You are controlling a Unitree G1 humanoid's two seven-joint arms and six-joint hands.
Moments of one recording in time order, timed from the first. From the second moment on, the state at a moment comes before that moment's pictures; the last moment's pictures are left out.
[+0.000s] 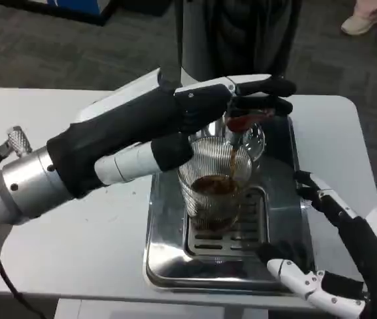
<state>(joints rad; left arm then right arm) -0.60 0.55 0.02 -0.04 -0.39 -0.24 -0.92 0.25 -0.01 0.12 -0.91 -0.82 0.33 0.40</state>
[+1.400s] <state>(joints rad) -0.35 0.57 0.22 -0.02 -0.22 -0.28 -0.61 0.08 0.01 0.19 -0.63 -0.63 0.33 0.10</state>
